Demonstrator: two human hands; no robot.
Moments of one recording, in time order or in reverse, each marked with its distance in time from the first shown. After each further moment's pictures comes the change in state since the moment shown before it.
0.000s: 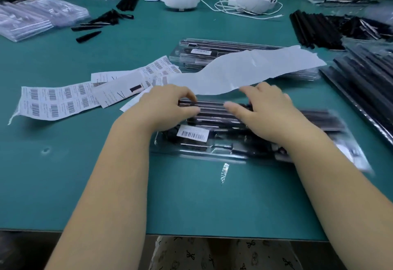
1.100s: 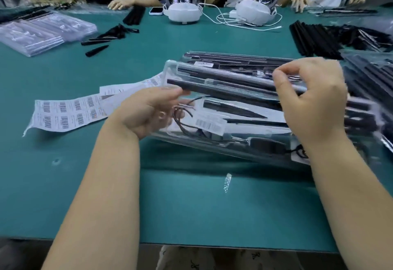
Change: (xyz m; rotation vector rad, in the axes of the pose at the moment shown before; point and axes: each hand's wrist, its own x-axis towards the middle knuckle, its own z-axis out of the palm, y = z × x) left_hand 0.007 -0.035 -0.010 -1.266 -0.084 -0.077; right_hand -0.013 0.010 -0.027 0.280 0.914 -0.129
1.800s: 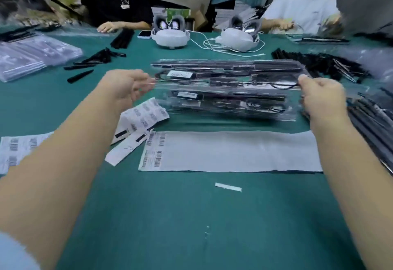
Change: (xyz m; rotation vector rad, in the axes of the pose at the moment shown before) left_hand 0.094 0.079 -0.018 -0.170 0.424 0.073; right_hand 0.081 0.102 0.017 0.324 -0.011 0.828
